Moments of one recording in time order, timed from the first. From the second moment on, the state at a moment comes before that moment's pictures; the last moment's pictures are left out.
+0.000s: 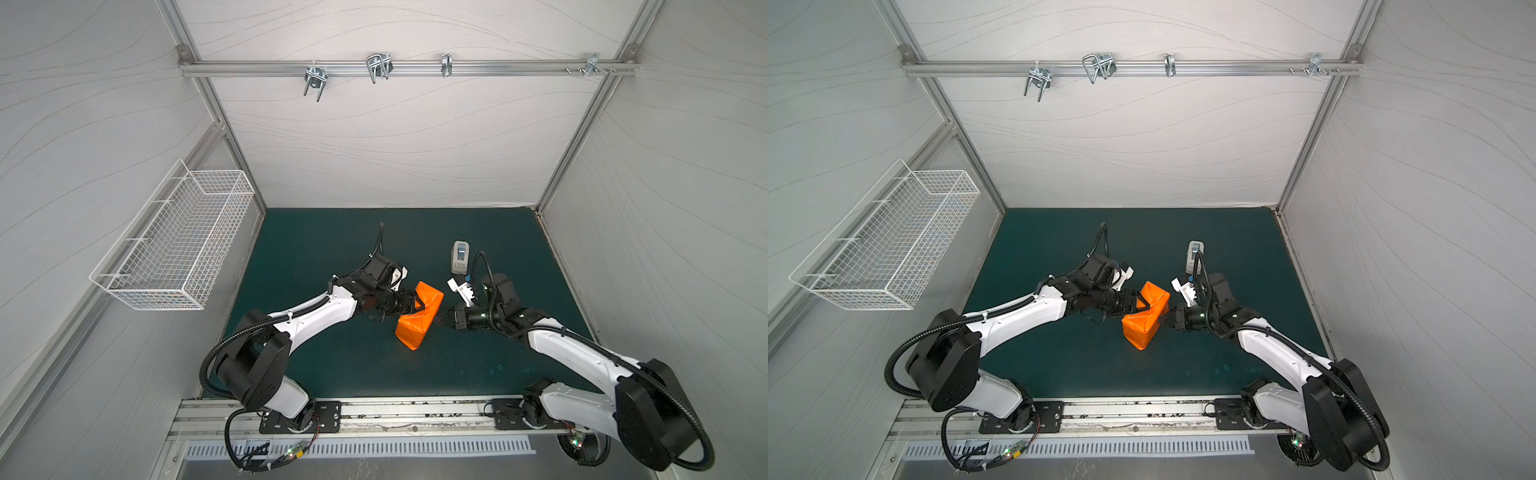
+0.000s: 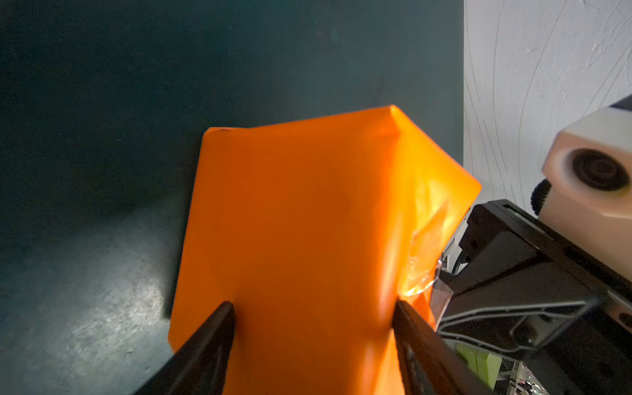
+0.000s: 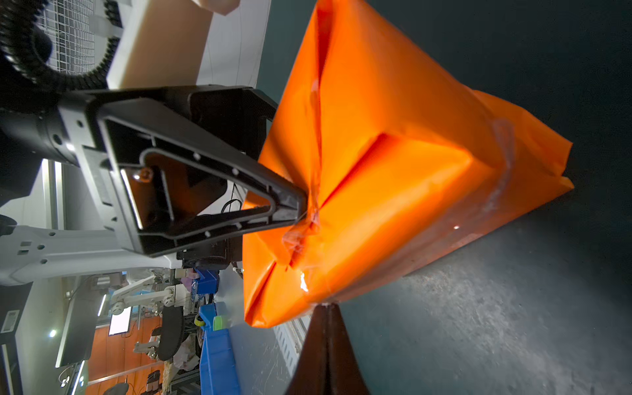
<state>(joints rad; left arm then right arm) -0.65 1.50 0.95 -0.39 0.47 -0.66 0.54 1.15 0.54 -0.11 -0.81 0.57</state>
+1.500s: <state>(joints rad) -0.32 1.16 1.15 -0.79 -0.03 -0.39 0.30 1.18 1.01 -0.28 -0.30 0.42</state>
